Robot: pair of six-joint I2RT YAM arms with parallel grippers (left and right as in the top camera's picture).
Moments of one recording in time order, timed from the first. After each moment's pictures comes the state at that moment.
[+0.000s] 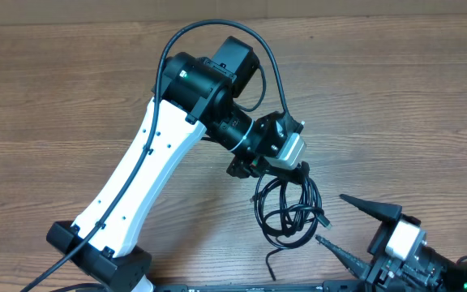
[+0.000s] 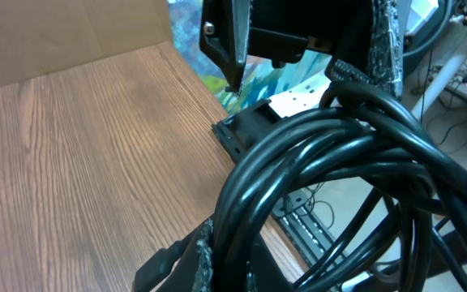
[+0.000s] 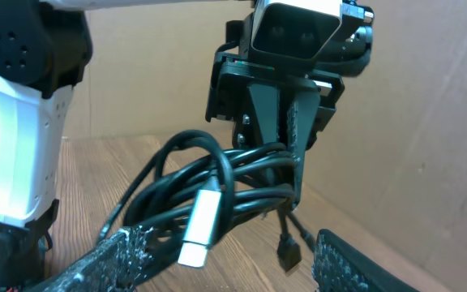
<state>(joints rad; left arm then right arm) -0.59 1.78 2.04 -1.68 1.11 1.41 0.03 0.25 0.78 -0.52 -0.98 -0.19</state>
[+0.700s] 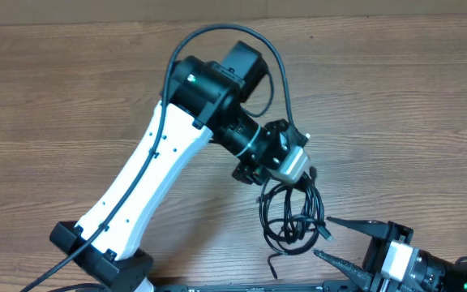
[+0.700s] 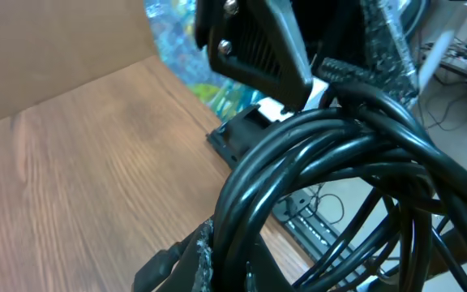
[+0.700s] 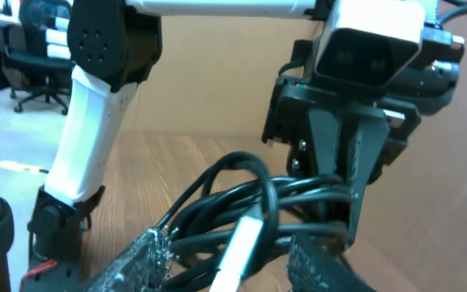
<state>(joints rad) -0.64 1.78 2.04 -1.68 1.11 1.50 0.03 0.25 0.78 -0.51 -1.14 -0.27</state>
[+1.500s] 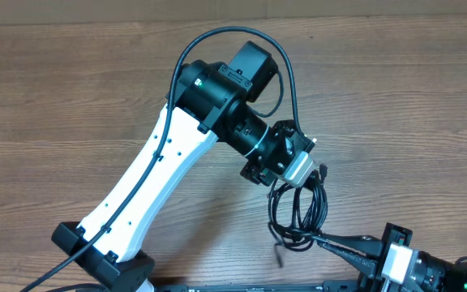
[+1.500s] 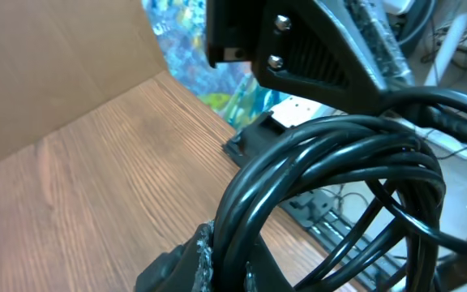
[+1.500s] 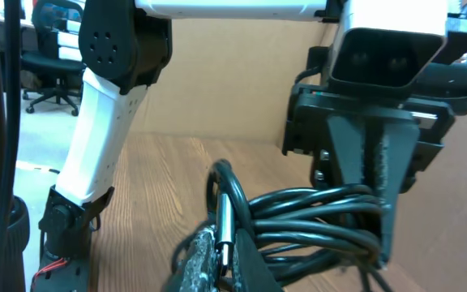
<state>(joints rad) -0.66 1.79 2.04 -1.58 1.14 1.51 0.03 0.25 0.78 -0.52 -1.18 -0.27</state>
